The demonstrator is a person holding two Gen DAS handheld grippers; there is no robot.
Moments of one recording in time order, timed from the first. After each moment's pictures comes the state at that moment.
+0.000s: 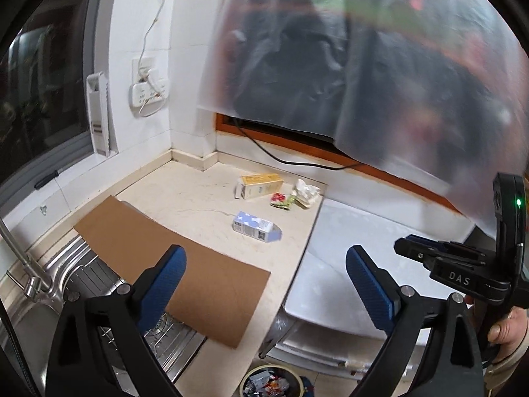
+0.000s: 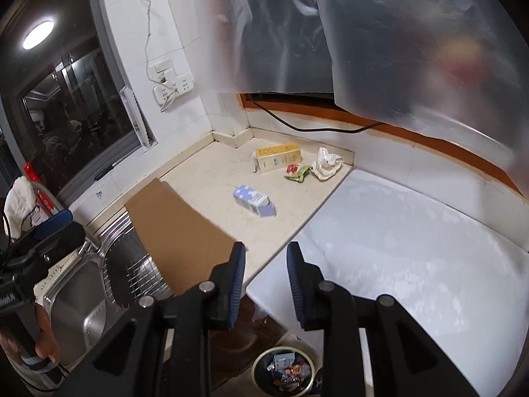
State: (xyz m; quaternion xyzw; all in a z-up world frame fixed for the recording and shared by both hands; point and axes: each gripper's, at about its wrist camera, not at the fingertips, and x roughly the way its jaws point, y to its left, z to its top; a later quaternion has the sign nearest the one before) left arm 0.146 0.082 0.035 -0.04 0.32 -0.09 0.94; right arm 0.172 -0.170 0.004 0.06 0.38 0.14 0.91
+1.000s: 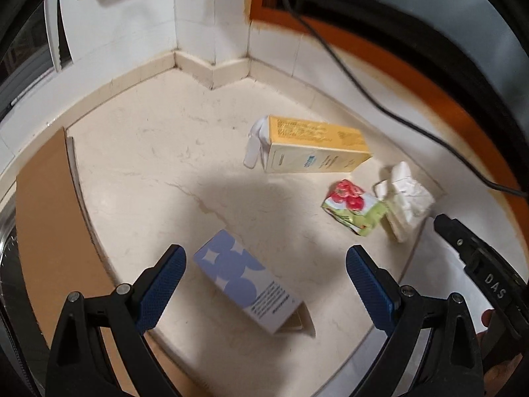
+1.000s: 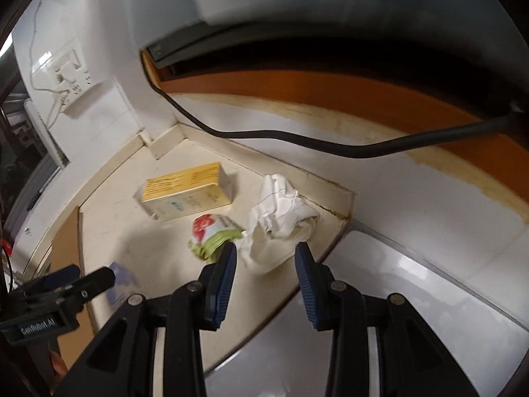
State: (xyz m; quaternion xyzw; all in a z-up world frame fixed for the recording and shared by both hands) left arm 0.467 0.012 -0.161 -0.10 0.49 0.07 0.87; right arm 0.476 -0.216 -0.142 0.07 0.43 0.13 0.89
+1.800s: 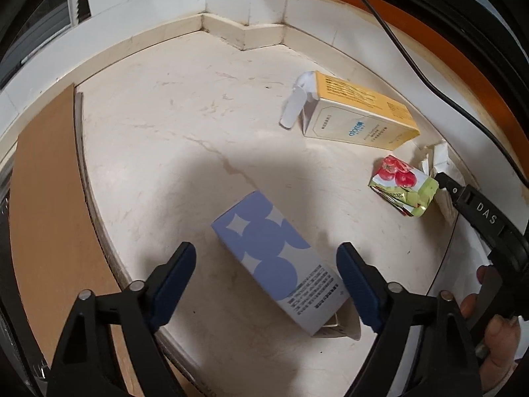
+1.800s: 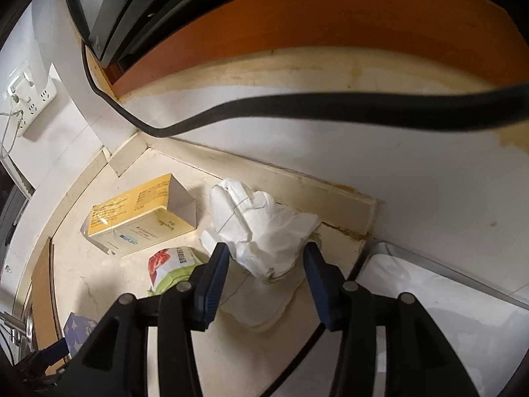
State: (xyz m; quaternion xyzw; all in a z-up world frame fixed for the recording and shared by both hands) left arm 0.458 0.036 -0.201 -0.14 0.51 0.10 0.84; right arm 0.526 -0.207 -0.190 0.11 0.44 0.08 0.89
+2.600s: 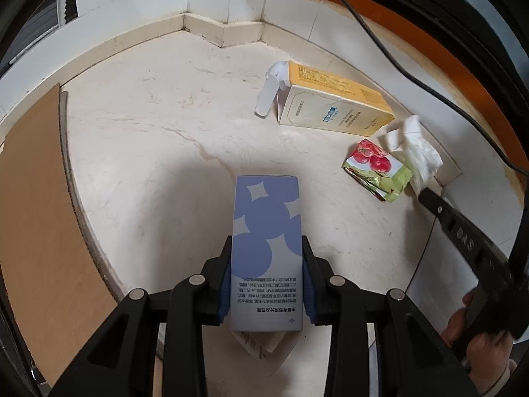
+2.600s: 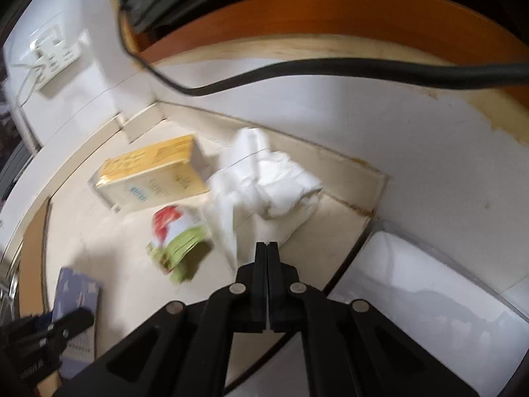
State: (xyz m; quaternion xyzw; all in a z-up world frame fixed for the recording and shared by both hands) left arm 0.441 0.021 -0.200 -0.14 0.50 0.06 0.85; right arm 0.489 -0.192 -0.187 0.04 0.43 0.13 0.89
